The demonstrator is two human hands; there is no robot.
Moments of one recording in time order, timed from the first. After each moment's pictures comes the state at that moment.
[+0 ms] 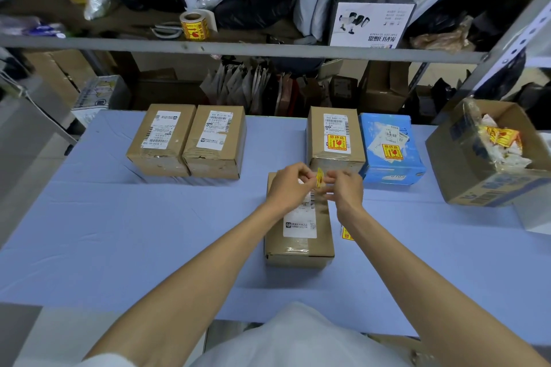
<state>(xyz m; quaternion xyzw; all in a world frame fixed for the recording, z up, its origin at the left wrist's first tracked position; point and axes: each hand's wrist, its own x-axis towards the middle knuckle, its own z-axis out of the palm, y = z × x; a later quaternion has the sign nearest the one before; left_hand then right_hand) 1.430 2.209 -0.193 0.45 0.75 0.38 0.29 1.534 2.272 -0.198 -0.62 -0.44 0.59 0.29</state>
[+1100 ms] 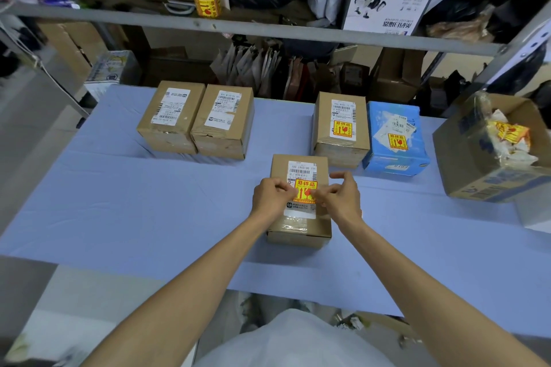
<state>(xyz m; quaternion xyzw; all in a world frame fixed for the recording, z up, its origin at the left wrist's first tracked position) 1.440 2.150 -0.215 0.23 0.81 0.41 0.36 1.562 2.229 -0.207 -0.57 -0.60 0.52 0.20</state>
